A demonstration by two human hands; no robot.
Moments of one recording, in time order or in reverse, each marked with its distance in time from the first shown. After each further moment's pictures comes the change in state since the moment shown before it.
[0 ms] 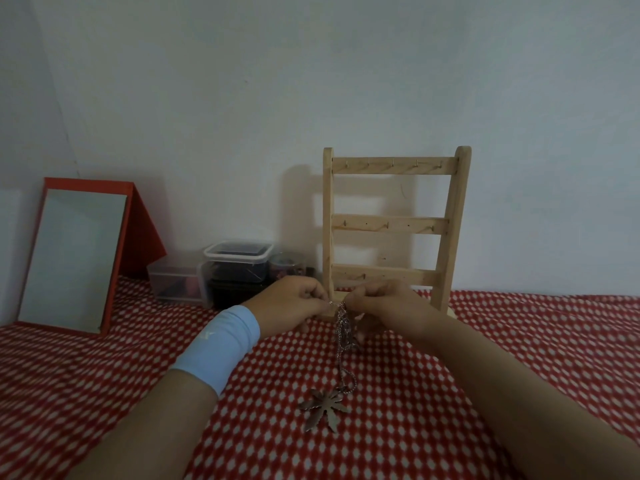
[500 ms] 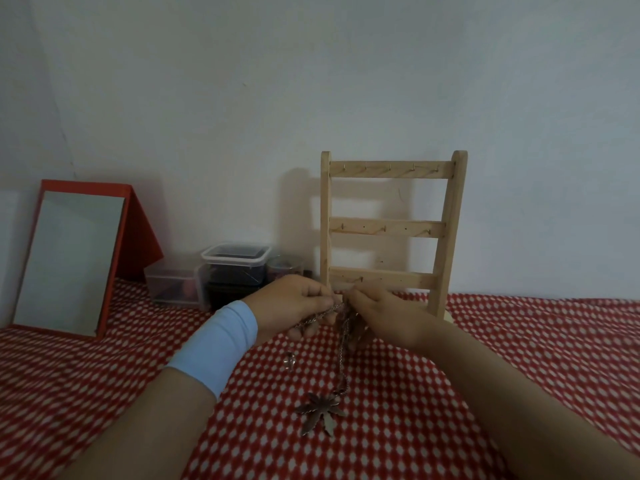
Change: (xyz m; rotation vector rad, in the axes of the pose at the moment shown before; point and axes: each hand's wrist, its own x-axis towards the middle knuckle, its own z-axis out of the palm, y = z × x) left_hand -0.007 0.017 0.000 -0.157 -0.102 -0.060; right_hand 0.002 -0.005 0.005 -0.324 -0.043 -0.002
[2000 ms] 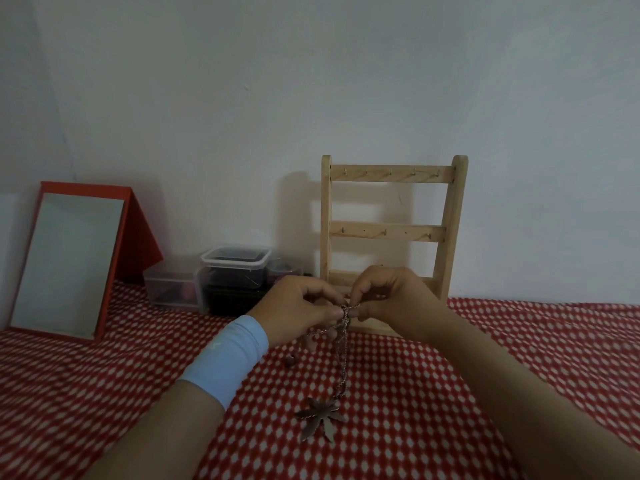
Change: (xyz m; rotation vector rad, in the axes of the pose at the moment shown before) left_hand 0.003 -0.009 0.010 -0.062 0.156 0.153; right_hand 0.005 0.012 -0.022 0.078 0.170 -0.443
